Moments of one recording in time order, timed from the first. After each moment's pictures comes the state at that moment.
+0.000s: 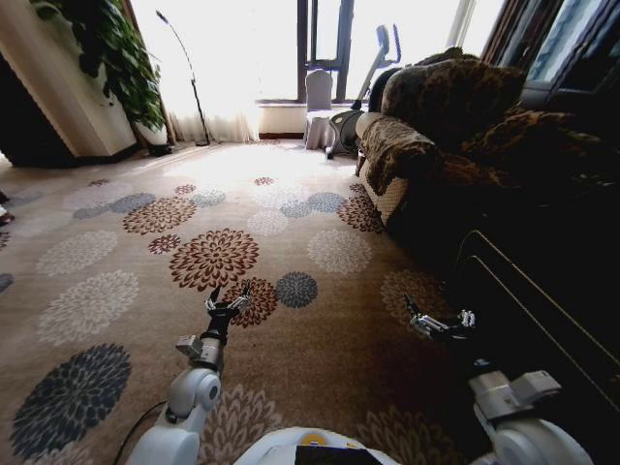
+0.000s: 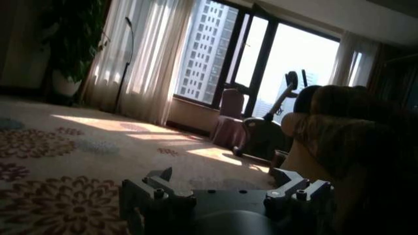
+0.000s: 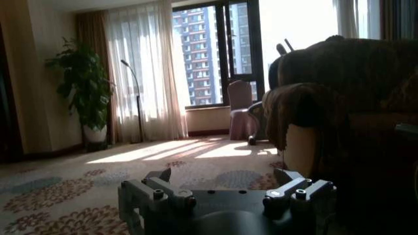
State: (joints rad) left arm 1.49 -1.27 -0.55 -1.98 -0.53 -0.12 -0.06; right arm -1.84 1.17 0.84 2.37 0.59 -0.05 -0.11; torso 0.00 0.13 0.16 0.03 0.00
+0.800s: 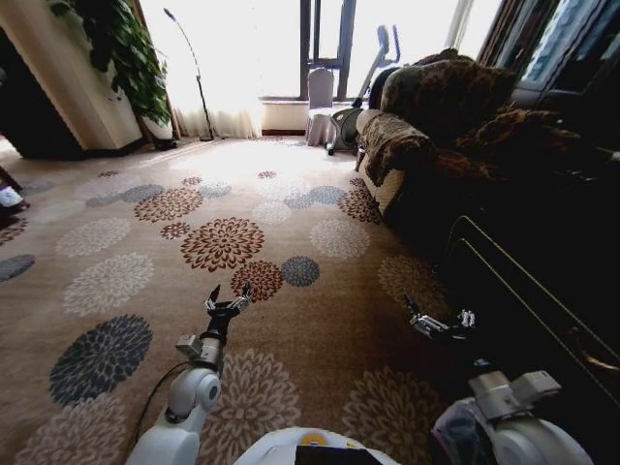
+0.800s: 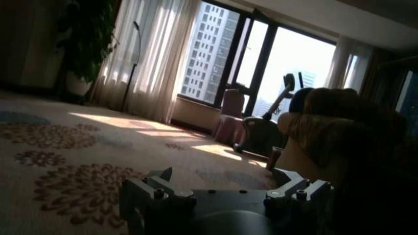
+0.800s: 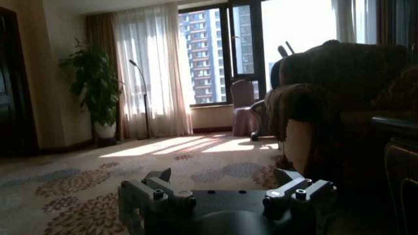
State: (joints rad) left arm 1.49 -1.27 -0.55 -1.98 -0.53 -0.12 -0.06; right arm -1.84 1.17 0.84 2.37 0.59 -0.05 -0.11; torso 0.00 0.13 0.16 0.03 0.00
